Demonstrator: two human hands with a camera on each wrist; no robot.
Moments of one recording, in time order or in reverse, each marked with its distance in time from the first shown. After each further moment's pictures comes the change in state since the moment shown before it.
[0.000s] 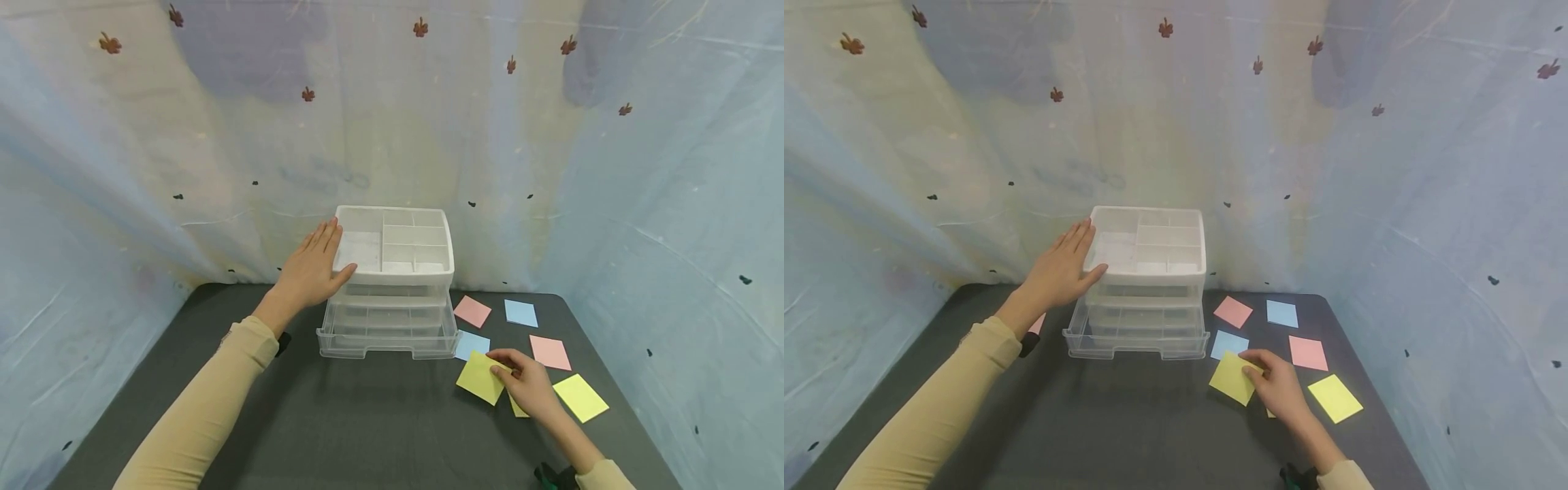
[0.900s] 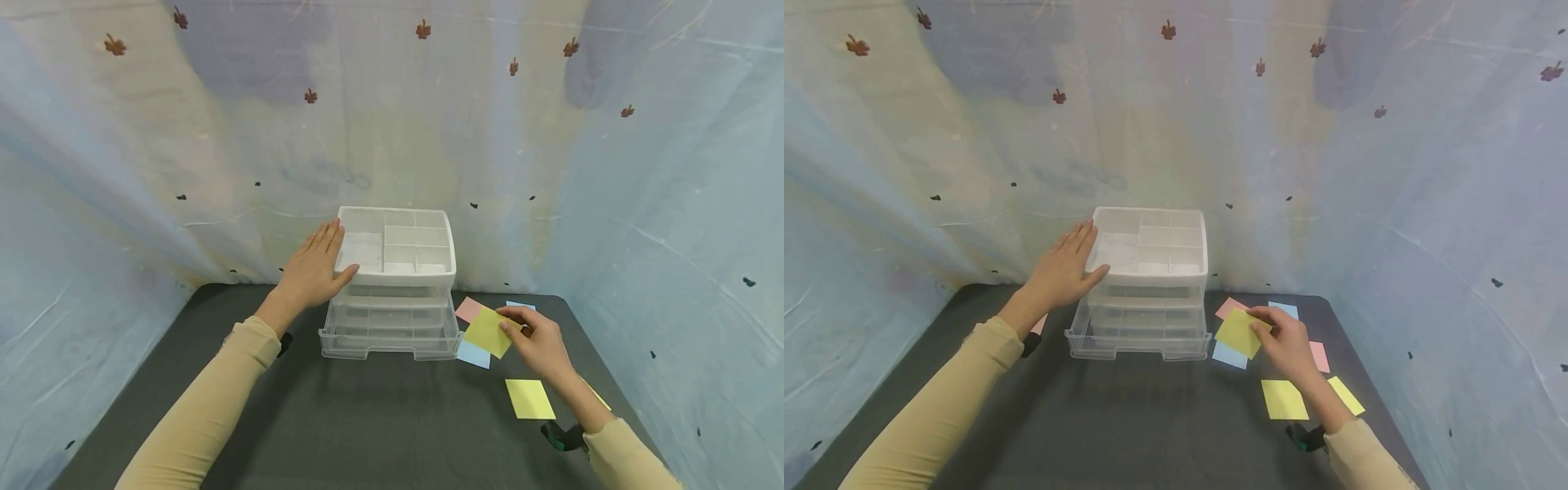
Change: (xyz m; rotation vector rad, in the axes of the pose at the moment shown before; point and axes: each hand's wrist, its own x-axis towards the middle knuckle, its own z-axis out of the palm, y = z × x) left_hand 0.001 0.000 0.000 -0.001 -0.005 -0.004; right_hand 0.054 -0.024 -0.038 0.000 0.140 -0.233
